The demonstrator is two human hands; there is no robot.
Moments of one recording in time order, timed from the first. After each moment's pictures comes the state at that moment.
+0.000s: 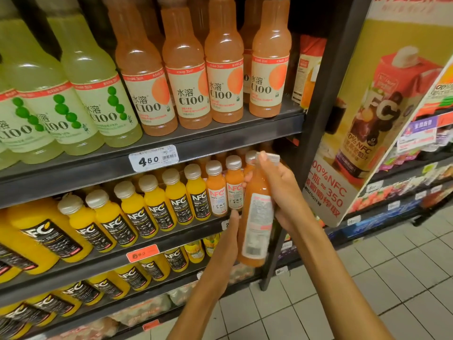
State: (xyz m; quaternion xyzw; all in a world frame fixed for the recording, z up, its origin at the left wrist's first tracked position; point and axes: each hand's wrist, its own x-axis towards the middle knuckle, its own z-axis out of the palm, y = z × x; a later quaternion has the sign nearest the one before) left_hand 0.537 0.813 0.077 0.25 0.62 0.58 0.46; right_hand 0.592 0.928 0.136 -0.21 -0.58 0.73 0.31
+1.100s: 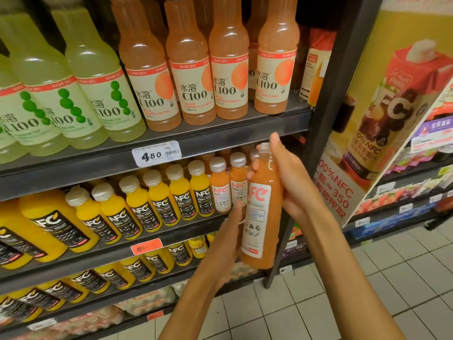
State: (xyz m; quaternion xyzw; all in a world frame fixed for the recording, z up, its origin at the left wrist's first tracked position) left_hand 0.535 0.811 0.091 0.24 0.54 0.63 0.50; right_hand 0.590 0.946 0.150 -0.15 -0.53 0.79 0.27
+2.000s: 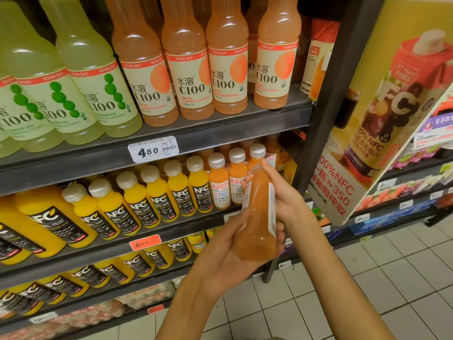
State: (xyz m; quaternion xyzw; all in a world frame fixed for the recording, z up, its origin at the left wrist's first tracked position) left_hand 0.540 0.798 0.101 0.08 0.23 0.68 0.69; right_hand 0.580 0.953 0.112 -0.28 -0.26 0.92 0.12
